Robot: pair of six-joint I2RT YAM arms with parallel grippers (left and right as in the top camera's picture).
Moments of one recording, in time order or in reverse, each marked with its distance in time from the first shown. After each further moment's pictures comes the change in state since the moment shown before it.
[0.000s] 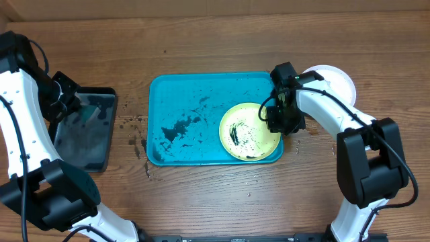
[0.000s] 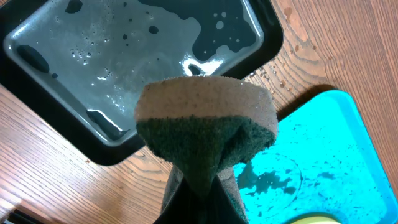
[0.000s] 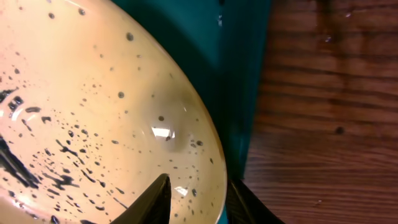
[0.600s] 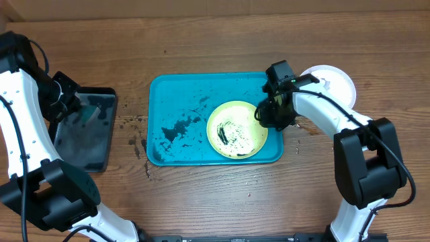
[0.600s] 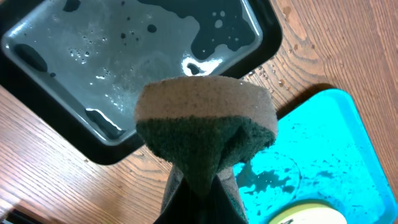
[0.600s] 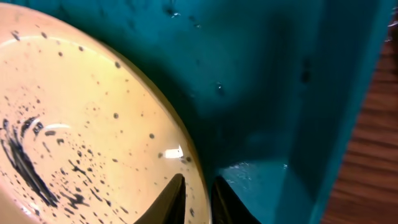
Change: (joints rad) left arm 0.000 0.000 0.000 -0.001 0.010 0.000; right arm 0.023 0.002 -0.030 0.185 -0.072 0.023
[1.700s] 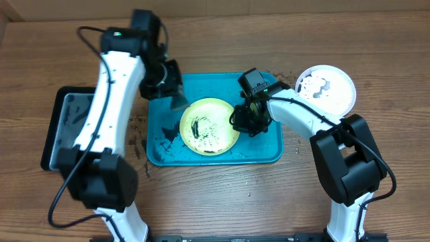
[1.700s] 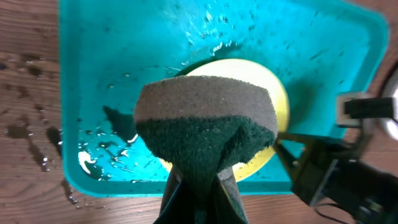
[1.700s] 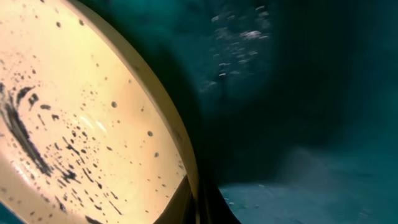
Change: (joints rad) left arm -0.608 0.062 0.000 0.081 0.082 0.088; right arm 0.150 0.074 0.042 0.082 -0.093 0.288
